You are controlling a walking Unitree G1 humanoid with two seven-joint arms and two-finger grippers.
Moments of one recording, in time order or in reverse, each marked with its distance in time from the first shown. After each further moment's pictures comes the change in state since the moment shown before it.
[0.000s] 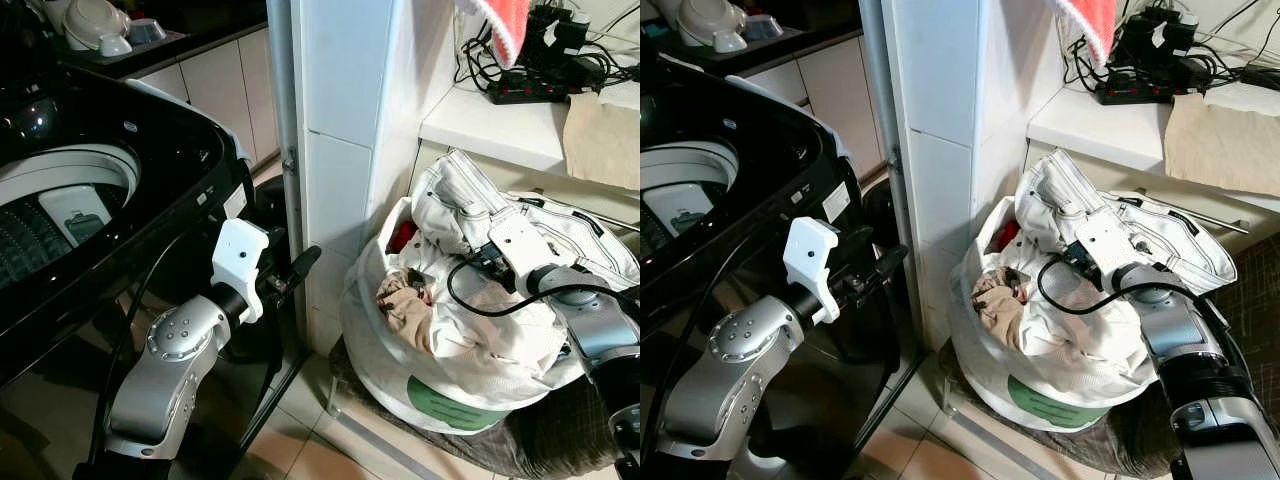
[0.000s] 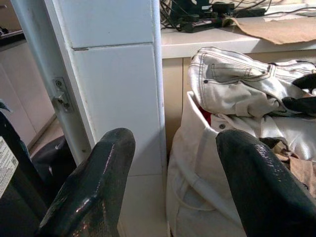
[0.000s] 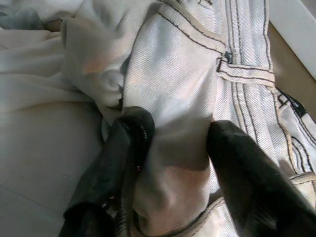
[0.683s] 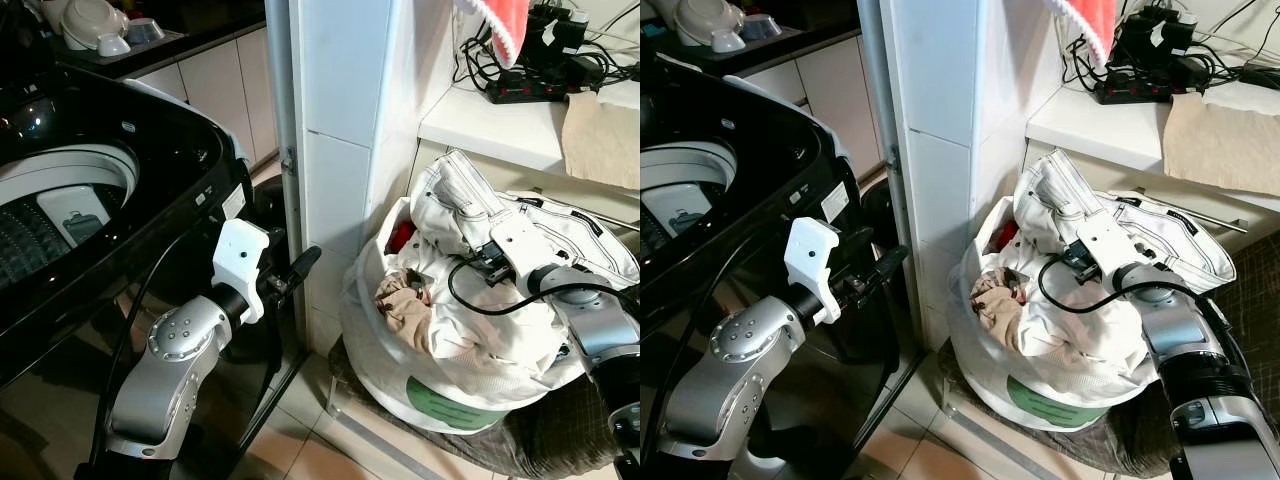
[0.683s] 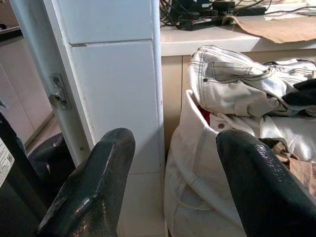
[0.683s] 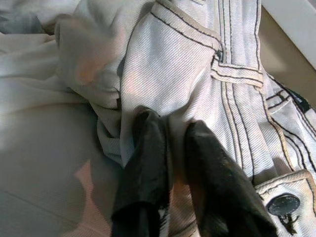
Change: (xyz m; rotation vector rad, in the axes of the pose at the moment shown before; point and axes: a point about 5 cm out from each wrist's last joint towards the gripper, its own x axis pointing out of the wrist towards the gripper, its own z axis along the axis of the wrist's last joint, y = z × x) left arm 0.001 -0.001 -0.001 -0.011 0.008 0.002; right arm -0.001 -0.003 0.003 0.044 -0.016 0.020
